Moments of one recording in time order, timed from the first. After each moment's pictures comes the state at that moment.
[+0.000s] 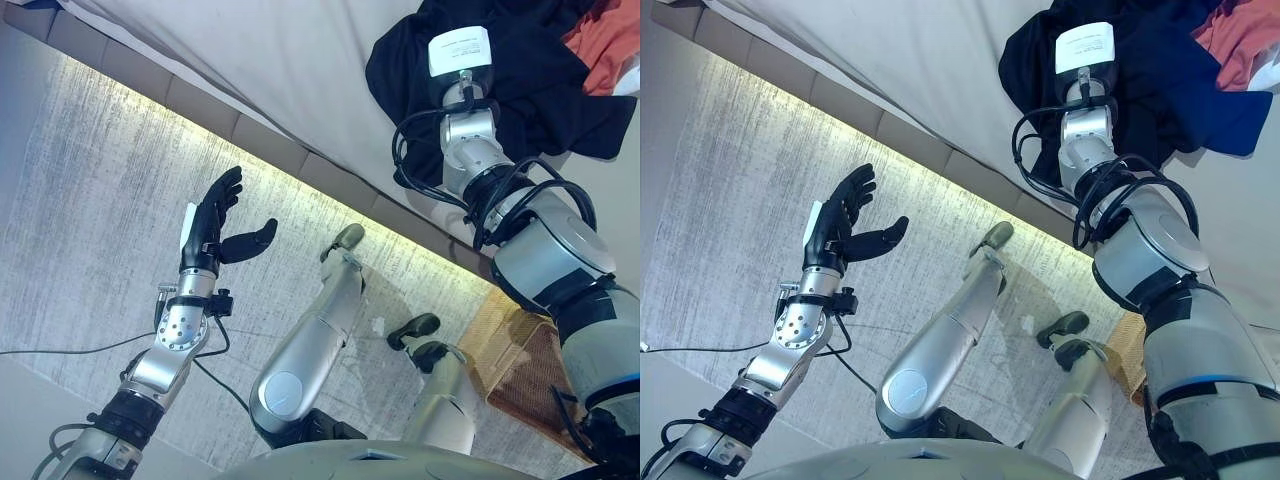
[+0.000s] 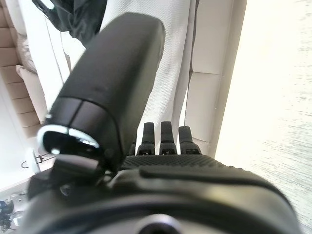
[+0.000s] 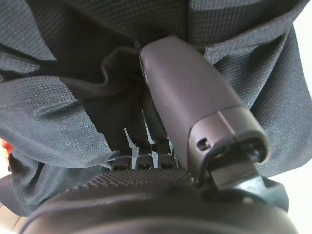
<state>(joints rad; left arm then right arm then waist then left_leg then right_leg) -0.06 0.56 -0.32 0.10 -0.29 -0.35 0.35 -1.38 -0.46 0.92 1.10 -0.72 0.44 -0.10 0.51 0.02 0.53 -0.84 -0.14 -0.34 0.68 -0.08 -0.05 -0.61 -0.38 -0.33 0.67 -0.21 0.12</state>
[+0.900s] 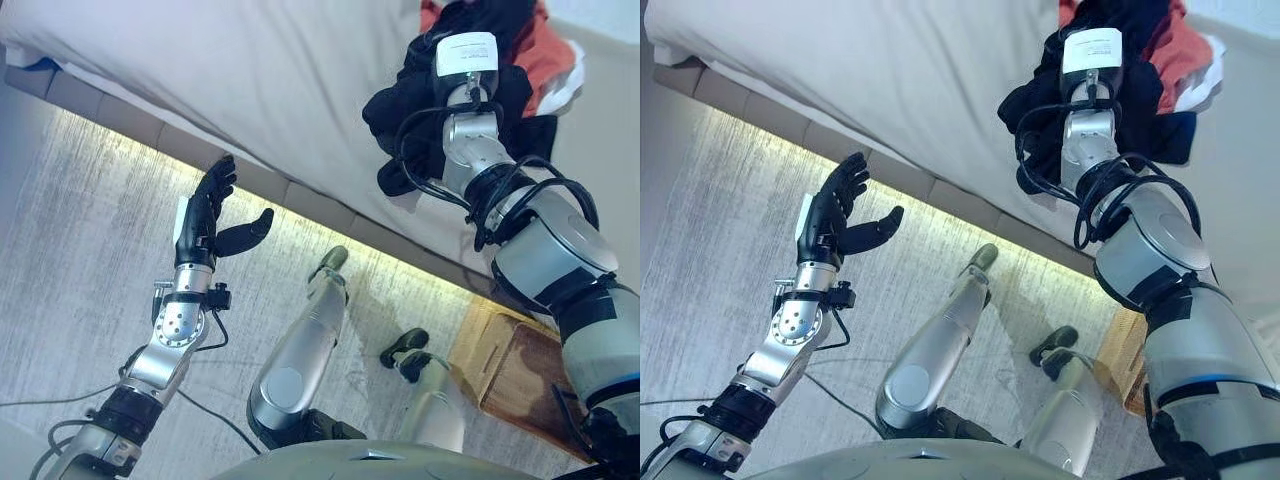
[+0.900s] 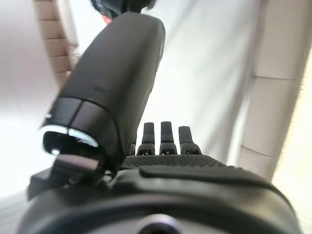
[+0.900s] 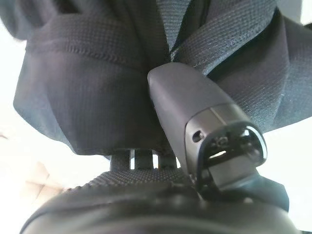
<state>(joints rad) -0.10 0.56 -0.32 0.10 -0.32 -0.37 0.36 -1.35 -0.48 0.93 1.08 -0.51 0.45 -0.24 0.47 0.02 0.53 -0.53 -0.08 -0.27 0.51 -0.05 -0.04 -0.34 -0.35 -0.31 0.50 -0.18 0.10</state>
